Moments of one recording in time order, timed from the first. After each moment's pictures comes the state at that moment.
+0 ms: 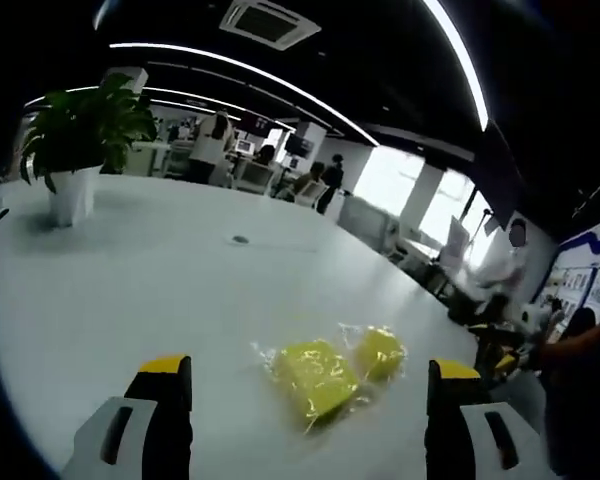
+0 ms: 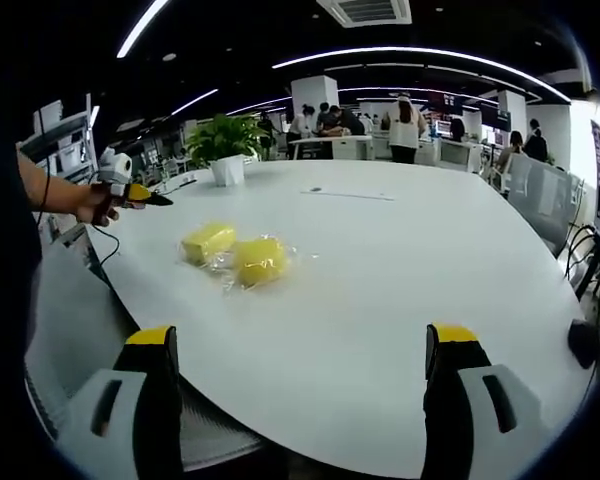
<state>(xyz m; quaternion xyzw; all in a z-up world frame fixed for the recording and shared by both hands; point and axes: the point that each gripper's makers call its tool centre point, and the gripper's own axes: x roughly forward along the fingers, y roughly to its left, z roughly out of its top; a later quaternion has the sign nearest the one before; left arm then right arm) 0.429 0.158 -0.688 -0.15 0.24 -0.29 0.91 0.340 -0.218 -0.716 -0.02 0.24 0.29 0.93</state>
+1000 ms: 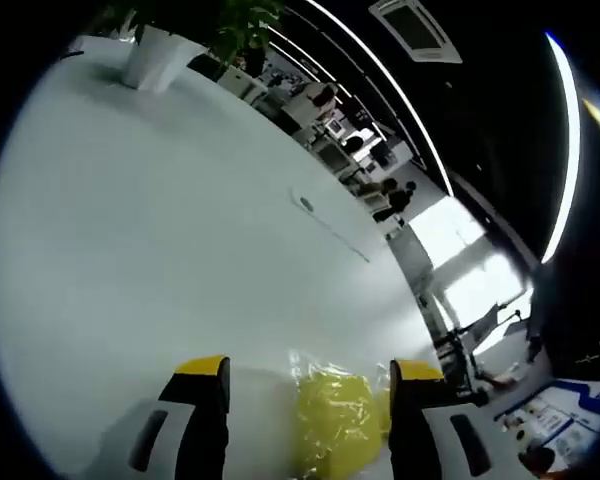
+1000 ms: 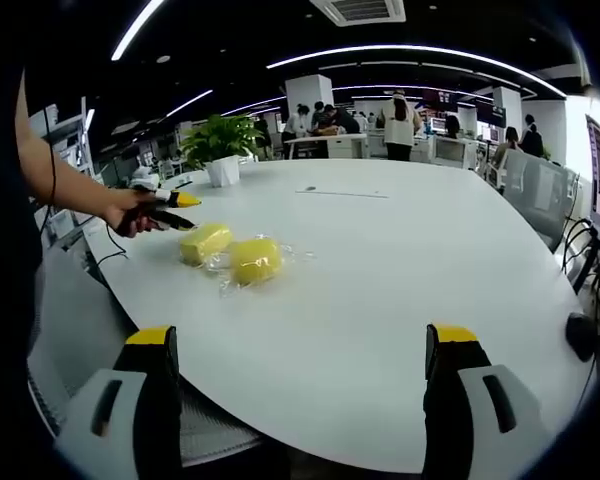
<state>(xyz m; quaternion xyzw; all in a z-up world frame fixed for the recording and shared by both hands) 0.496 0.151 -0.759 -0.37 0.32 -0.17 0.85 0.339 -0.226 -0.717 -0.01 0.25 0.28 0.93</state>
